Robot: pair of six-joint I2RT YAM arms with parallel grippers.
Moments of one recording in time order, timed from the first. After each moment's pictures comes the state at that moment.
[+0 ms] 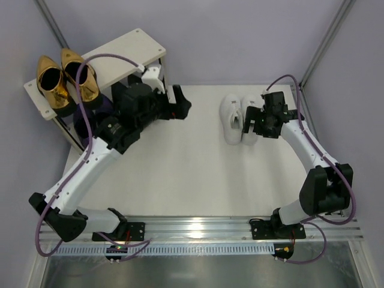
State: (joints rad) left arm -0.62 1.32 1.59 -0.49 -0.12 -0.38; right arm 0.14 1.47 1.21 -0.69 -0.04 0.31
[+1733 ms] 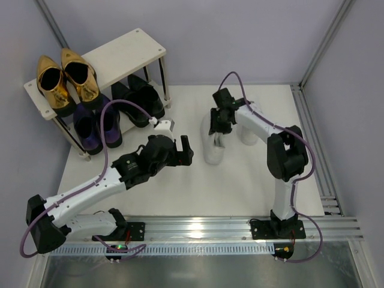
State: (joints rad) left arm -0.92 1.09 0.97 -0.44 -0.38 -0.65; right arm 0.40 2.01 1.65 -0.71 0.01 0.39
